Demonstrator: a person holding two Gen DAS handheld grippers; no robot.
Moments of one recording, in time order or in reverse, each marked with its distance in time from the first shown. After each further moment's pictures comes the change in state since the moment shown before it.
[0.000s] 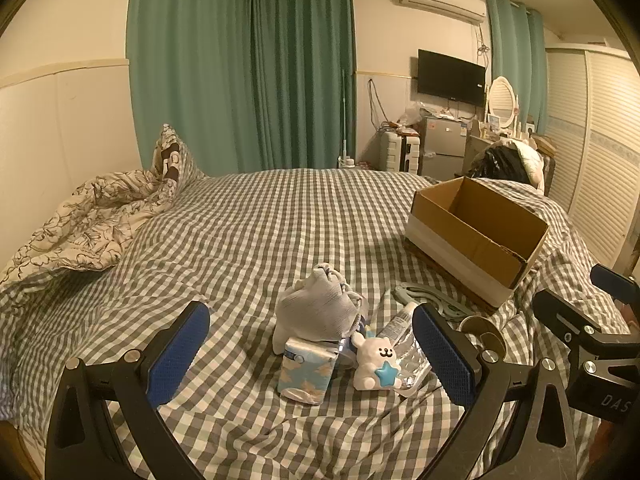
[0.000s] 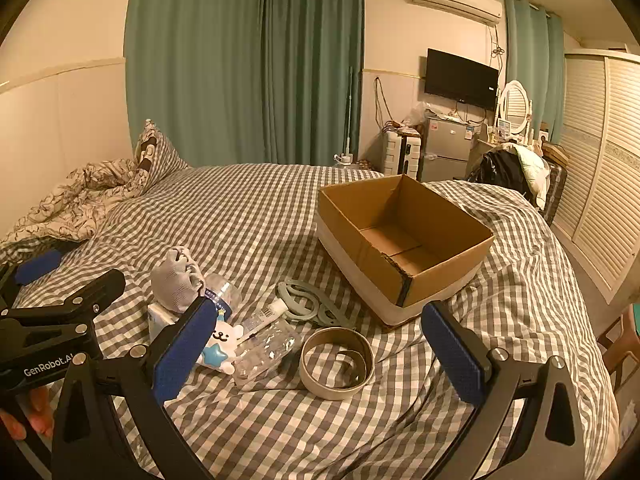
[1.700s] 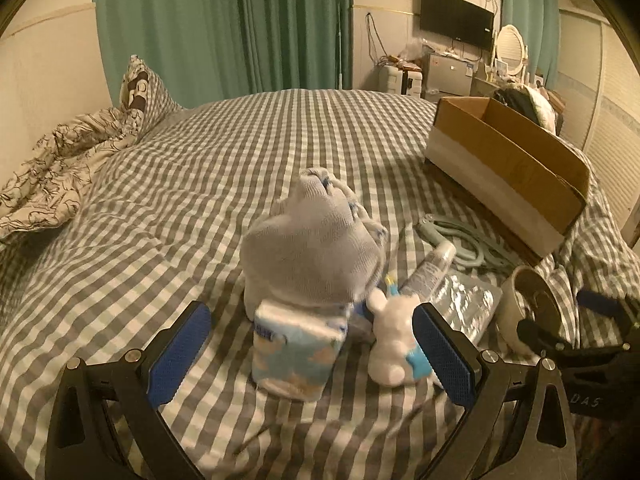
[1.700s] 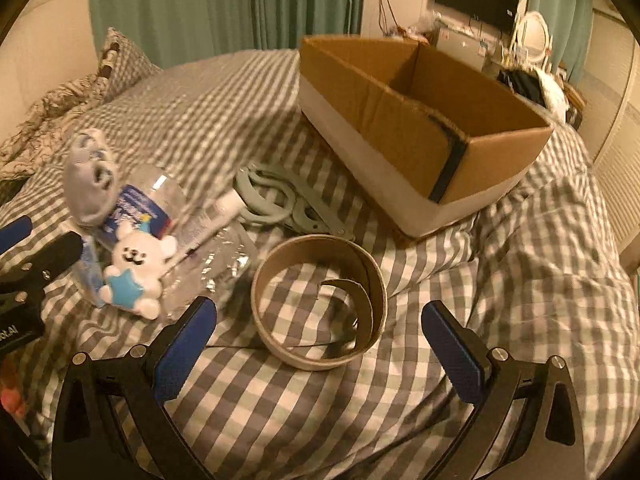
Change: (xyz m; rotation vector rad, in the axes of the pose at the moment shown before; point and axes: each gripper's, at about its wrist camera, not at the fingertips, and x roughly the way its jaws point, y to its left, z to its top) left arm 0.112 -0.005 -0.033 0.008 0.245 -0.018; right arm 0.134 -0.016 -0.051 0.003 0.377 -0.017
